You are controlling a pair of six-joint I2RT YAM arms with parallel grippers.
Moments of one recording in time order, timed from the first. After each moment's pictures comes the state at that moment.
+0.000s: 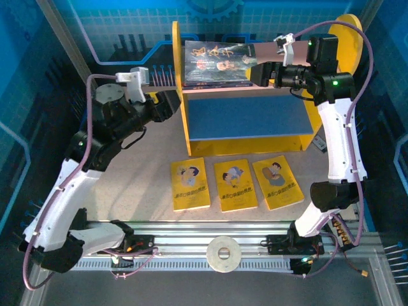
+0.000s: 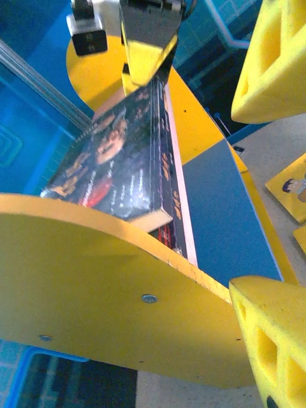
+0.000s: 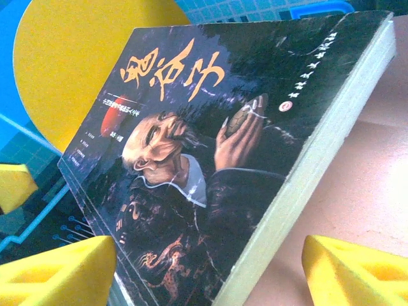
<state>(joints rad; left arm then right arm) -0.45 1.17 1.56 -0.58 0.12 -0.57 0.11 1.68 2.17 -0.98 -0.80 0.20</state>
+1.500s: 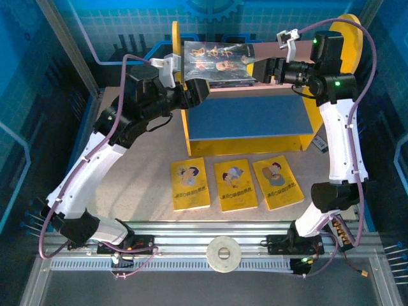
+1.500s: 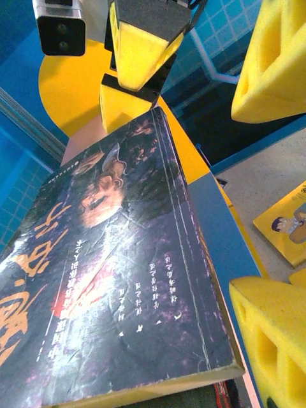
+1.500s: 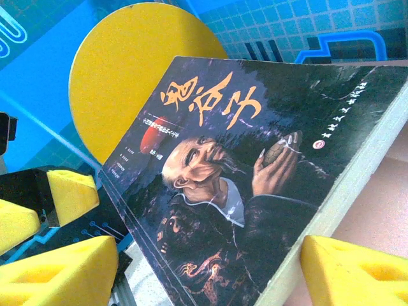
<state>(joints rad) -0.57 1.43 1.82 -0.62 0.15 -0.63 0.09 1.67 2.16 -0.88 -0.89 0.24</state>
